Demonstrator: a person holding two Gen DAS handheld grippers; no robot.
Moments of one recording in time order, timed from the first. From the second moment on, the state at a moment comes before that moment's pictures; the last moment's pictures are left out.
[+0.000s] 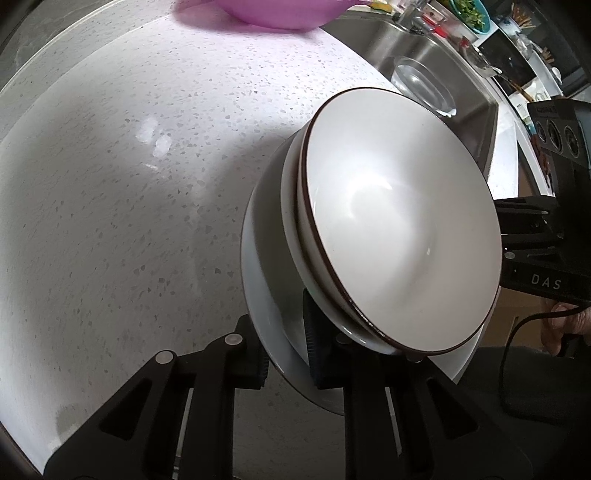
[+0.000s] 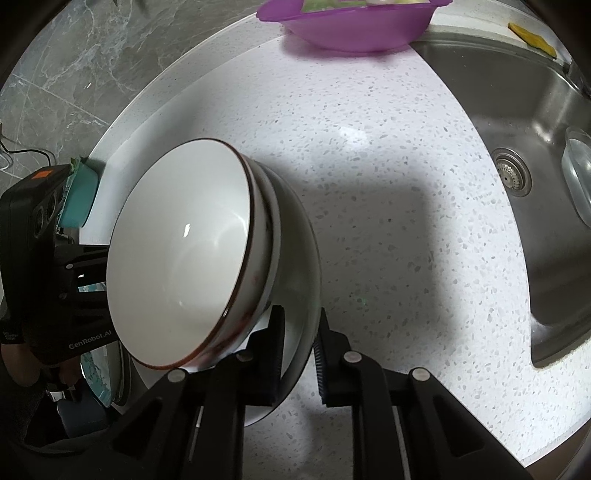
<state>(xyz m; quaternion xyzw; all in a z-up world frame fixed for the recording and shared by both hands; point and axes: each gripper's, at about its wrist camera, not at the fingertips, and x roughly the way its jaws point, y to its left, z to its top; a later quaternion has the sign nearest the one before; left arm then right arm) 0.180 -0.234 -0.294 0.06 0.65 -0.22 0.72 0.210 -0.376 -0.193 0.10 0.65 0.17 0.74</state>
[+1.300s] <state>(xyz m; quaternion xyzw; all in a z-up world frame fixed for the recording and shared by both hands) 0.095 -0.125 -0.163 -0.03 0.60 -0.10 0.80 0.224 -0.276 -0.099 0.00 0.61 0.30 0.74</state>
